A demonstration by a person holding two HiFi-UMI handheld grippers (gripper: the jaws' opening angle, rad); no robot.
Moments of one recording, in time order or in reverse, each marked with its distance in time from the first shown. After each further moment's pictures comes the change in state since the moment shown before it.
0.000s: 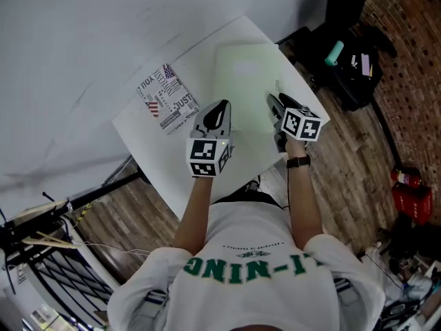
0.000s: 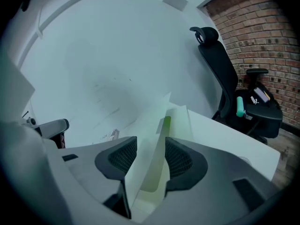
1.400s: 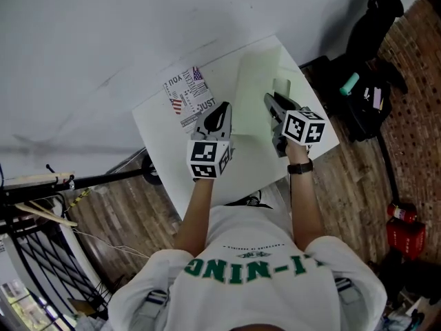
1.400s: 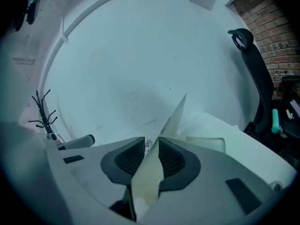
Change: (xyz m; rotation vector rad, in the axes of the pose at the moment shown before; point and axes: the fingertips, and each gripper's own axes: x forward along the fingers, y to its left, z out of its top) left arm -0.063 0.050 0.037 -0.006 -0.108 0.150; right arm -0.001 0.148 0.051 -0.119 -0.020 0.288
